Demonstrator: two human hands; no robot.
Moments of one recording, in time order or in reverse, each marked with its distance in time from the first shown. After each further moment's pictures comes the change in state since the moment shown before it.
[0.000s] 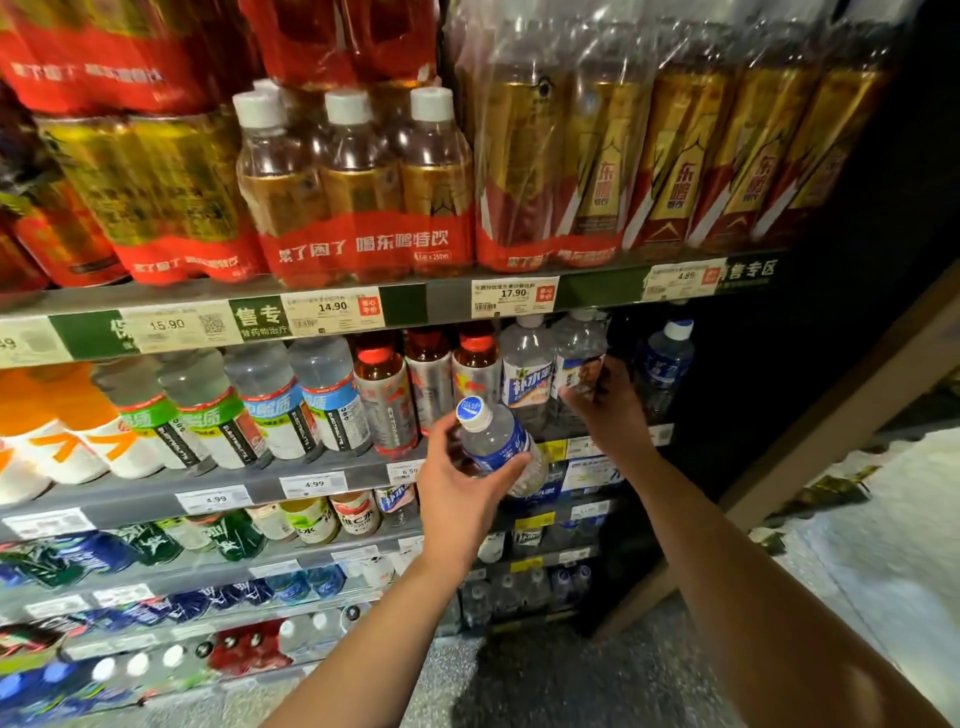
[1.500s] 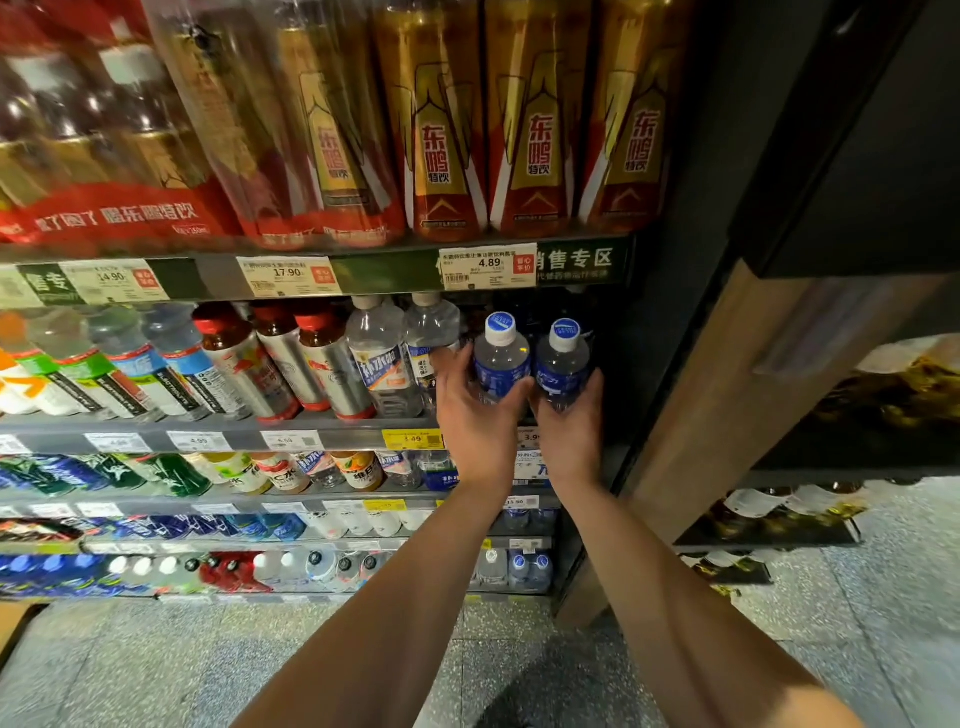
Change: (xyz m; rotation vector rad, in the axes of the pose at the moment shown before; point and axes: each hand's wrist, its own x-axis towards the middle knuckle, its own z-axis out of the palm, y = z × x) left_hand 0.010 0.029 0.244 0.231 0.408 0.042; right_hand 0.028 0.082 -0.089 0.249 0.075 0.071
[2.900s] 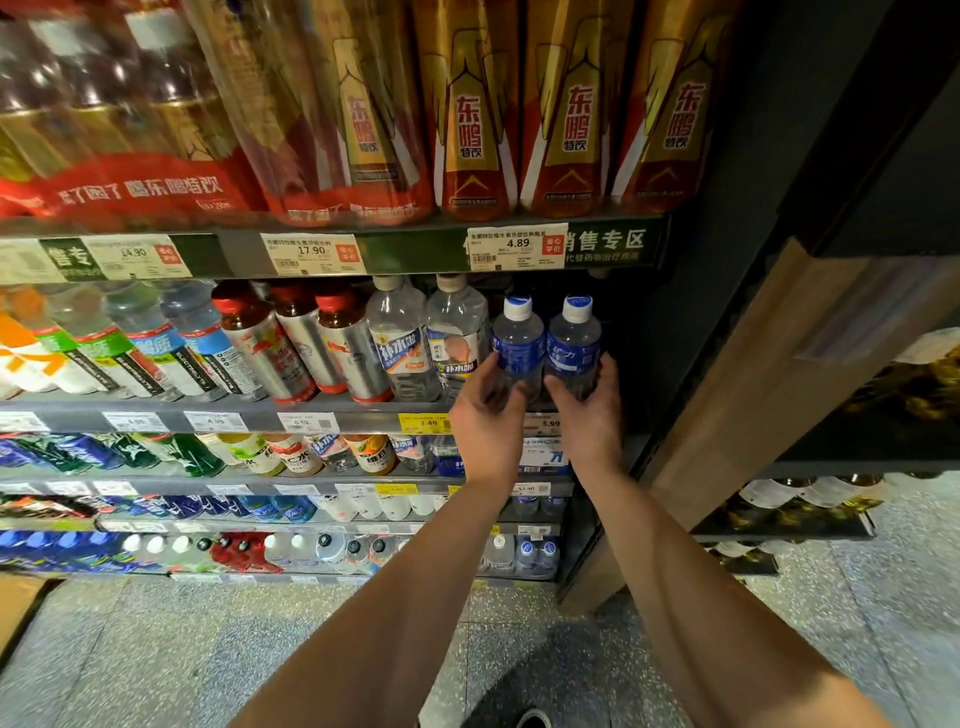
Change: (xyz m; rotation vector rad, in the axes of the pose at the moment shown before) left_hand -0.002 -0.039 -0.006 -0.127 -0.113 -0.086; right_hand 0.002 0.002 -0.004 -0.016 -0.037 0.044
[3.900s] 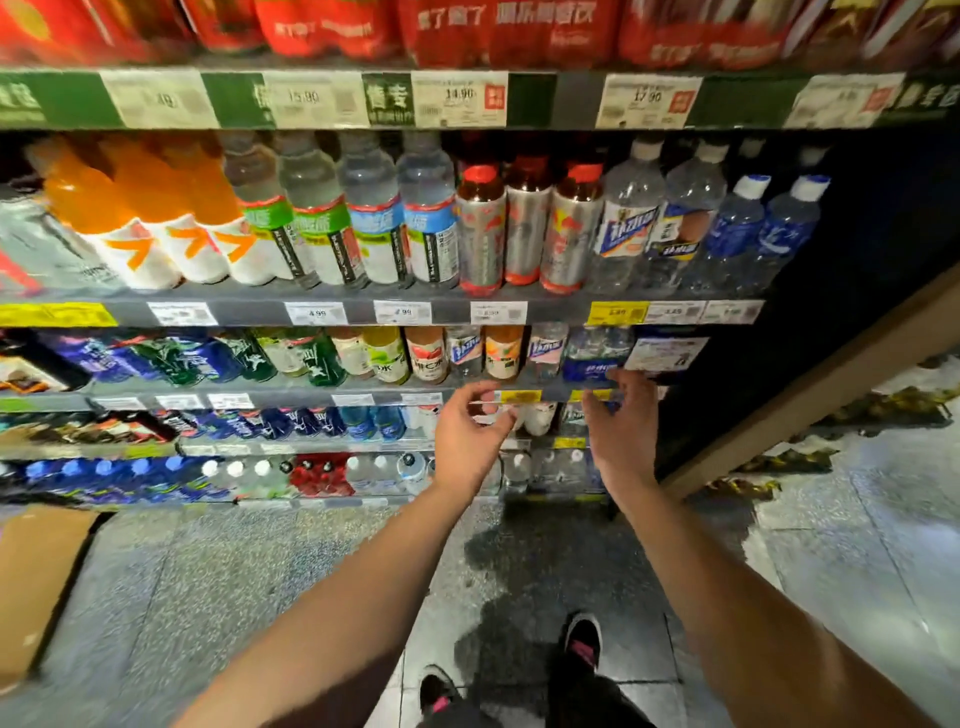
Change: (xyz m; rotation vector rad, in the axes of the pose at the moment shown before) left_hand 0.001 -0.109 -0.327 0.157 -0.279 -0.124; right_hand -0.231 0.011 0.166 -0.384 0.066 -0.055
